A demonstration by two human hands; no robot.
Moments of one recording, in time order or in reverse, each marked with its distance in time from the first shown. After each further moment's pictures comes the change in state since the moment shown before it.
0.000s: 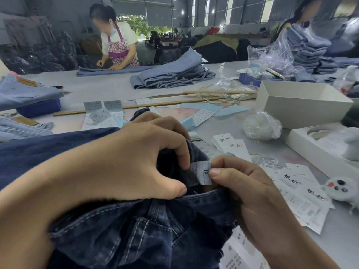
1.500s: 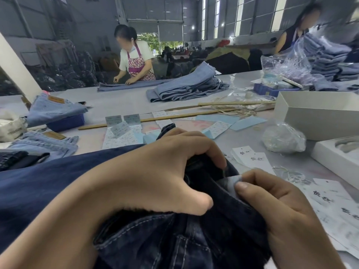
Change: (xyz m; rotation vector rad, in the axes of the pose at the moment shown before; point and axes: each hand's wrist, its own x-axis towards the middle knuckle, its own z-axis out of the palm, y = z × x) left_hand -0.004 -0.015 -0.011 -0.154 0.006 0.029; right_hand 0.000 -0.005 0.026 -0.198 0.189 -0.140
